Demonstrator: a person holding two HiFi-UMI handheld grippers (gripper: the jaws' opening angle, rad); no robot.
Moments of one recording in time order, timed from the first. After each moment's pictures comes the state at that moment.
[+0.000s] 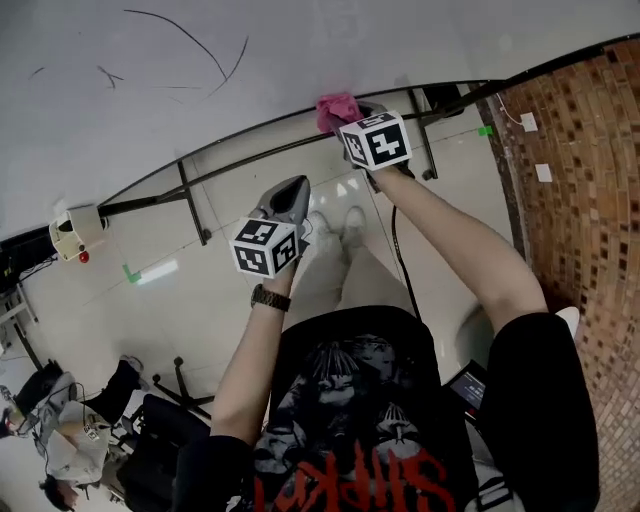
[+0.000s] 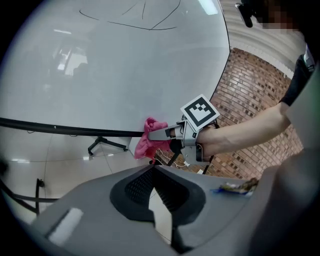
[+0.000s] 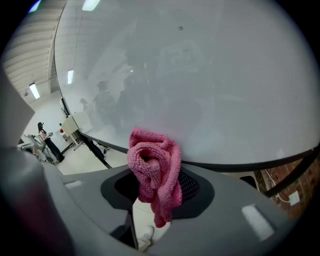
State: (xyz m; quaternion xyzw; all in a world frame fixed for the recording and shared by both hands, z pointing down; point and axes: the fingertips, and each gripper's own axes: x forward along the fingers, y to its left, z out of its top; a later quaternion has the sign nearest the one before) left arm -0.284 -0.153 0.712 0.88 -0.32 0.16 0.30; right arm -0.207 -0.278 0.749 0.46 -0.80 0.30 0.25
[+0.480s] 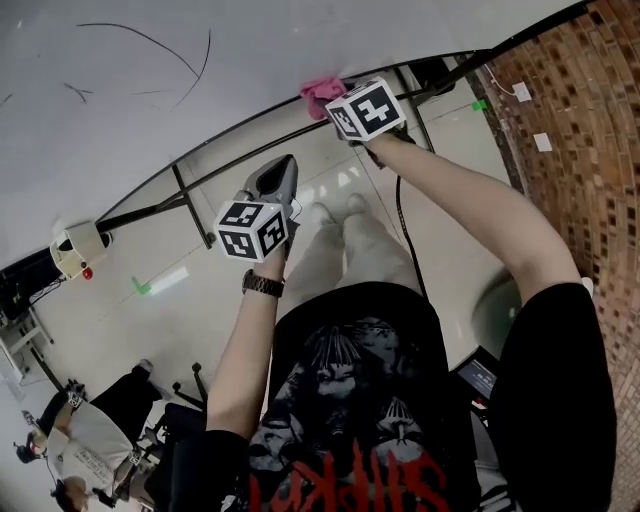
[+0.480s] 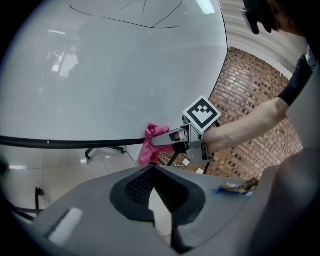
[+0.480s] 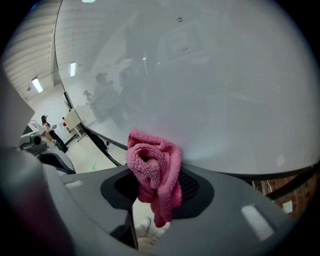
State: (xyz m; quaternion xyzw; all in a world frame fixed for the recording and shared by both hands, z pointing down) left arm -0.267 -0.170 0.694 0.89 -0.30 0.17 0.29; right arm -0.184 -0.273 0.737 0.43 -0.79 0.31 0.30
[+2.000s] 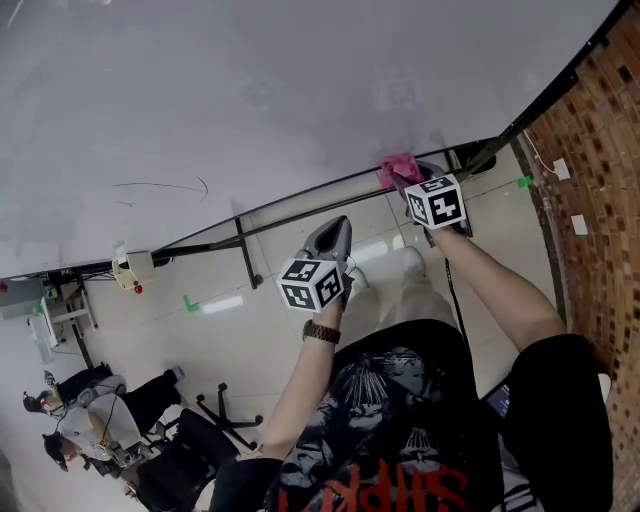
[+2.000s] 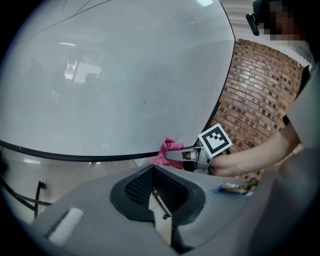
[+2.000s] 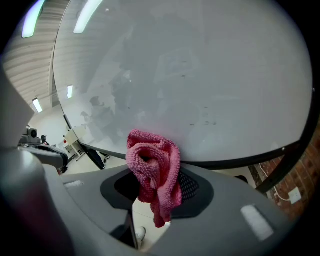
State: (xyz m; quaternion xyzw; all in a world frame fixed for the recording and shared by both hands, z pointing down) left arm -0.134 -0.191 0.665 0.86 -0.39 0.17 0.28; right arm -0.020 -0.280 0.744 0.46 -0.81 0.32 0.18
